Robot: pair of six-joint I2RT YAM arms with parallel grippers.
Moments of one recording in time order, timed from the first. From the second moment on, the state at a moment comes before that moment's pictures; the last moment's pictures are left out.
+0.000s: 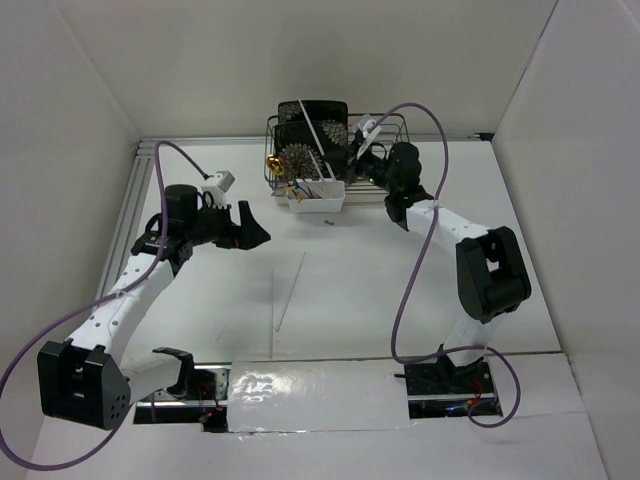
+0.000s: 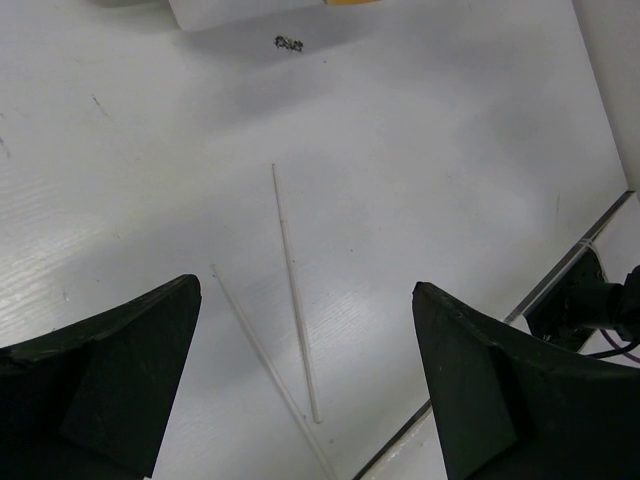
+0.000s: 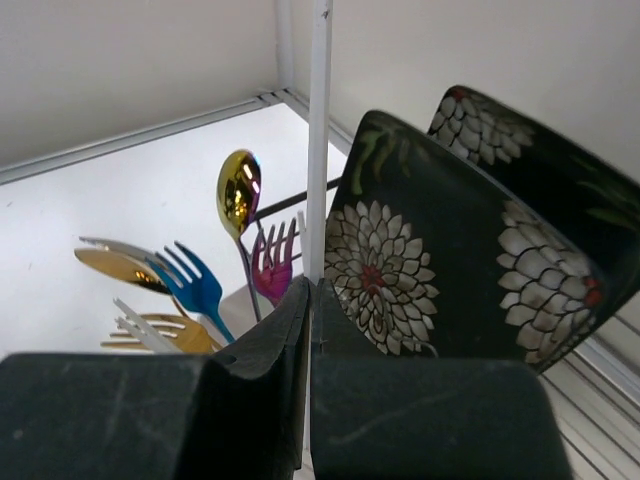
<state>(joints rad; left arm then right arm) -0.18 1.13 0.88 -0.33 0.54 -0.29 0.35 1.71 1.17 0.64 -0.57 -0.03</state>
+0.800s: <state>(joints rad) -0.14 1.15 0.90 -0.33 0.58 -0.22 0.32 1.72 1.01 0.76 -0.56 0.02</state>
